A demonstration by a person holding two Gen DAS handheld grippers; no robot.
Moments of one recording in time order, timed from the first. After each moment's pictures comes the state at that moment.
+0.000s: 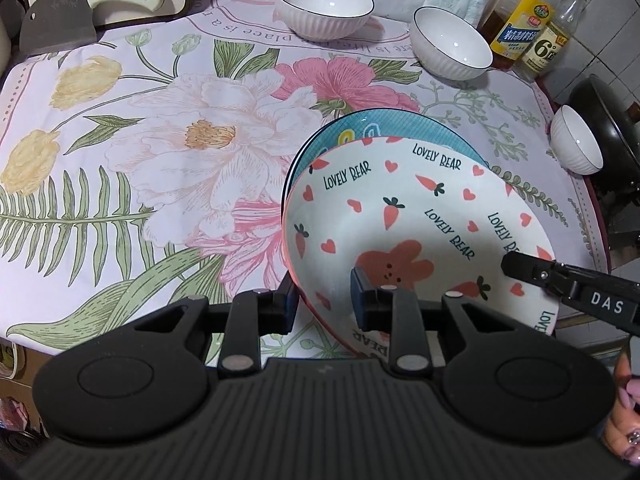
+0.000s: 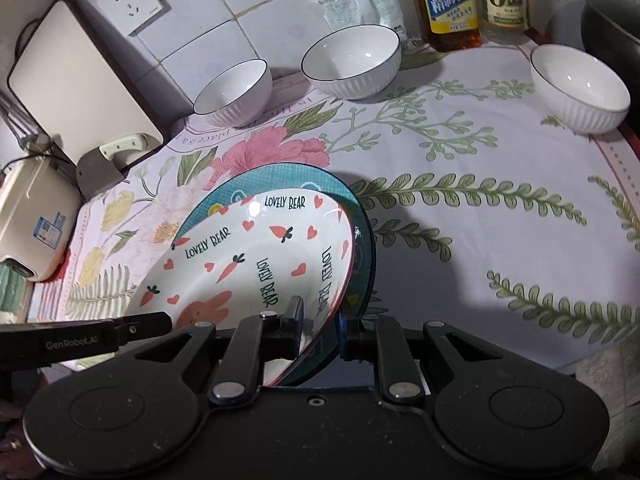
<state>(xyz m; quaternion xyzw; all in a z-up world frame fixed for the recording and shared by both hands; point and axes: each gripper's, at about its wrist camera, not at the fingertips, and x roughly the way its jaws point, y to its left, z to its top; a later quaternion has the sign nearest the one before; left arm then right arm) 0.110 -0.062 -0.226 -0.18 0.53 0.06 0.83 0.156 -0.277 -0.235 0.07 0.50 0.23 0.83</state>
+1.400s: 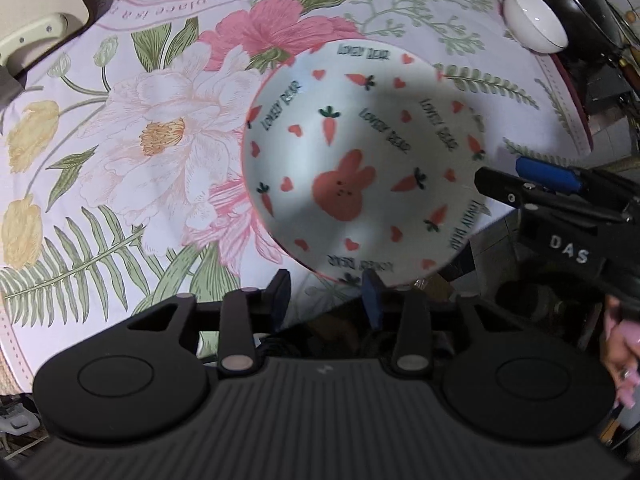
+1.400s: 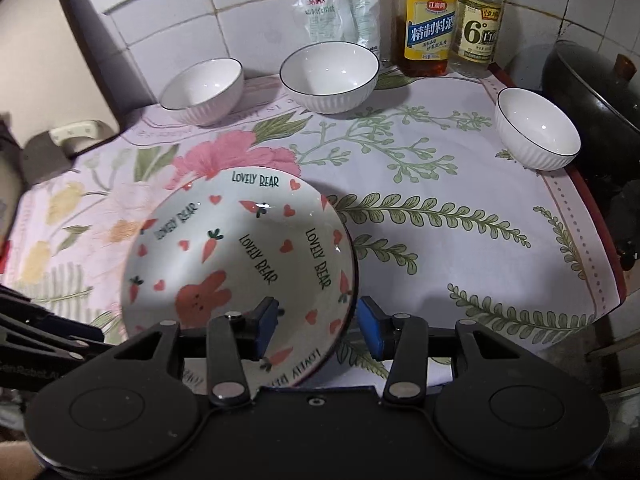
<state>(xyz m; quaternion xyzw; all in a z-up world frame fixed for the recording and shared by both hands) 0.146 -0.074 -0.195 -0.07 0.66 -0.06 0.74 0.145 -0.245 -0.201 -0.01 0.51 0.13 0.85</state>
